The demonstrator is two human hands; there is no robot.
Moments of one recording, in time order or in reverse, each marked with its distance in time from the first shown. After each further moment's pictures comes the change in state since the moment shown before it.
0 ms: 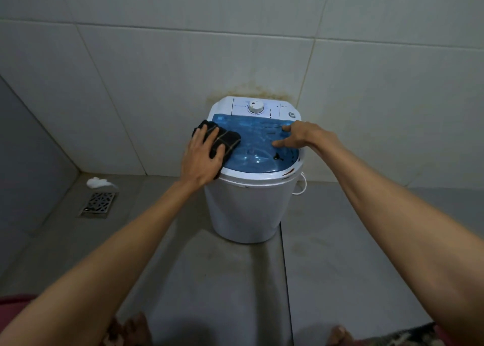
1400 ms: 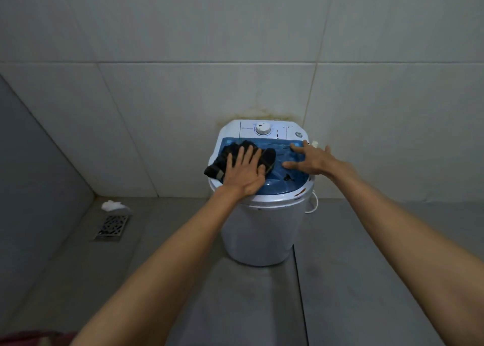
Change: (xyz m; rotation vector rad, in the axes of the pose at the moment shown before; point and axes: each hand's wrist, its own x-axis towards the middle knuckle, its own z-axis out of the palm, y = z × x) left_hand 0.025 0.071 0.023 0.245 -0.396 0.082; right_hand 0.008 0.023 0.023 0.128 0.061 -0.074
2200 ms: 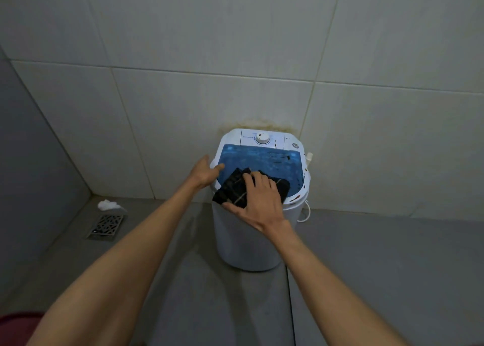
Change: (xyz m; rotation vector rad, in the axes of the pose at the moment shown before) left_hand -0.024 -0.075 -0.046 -0.640 0.093 -0.362; right_hand -0.077 -0.106 0.095 -0.023 0.593 -0.322
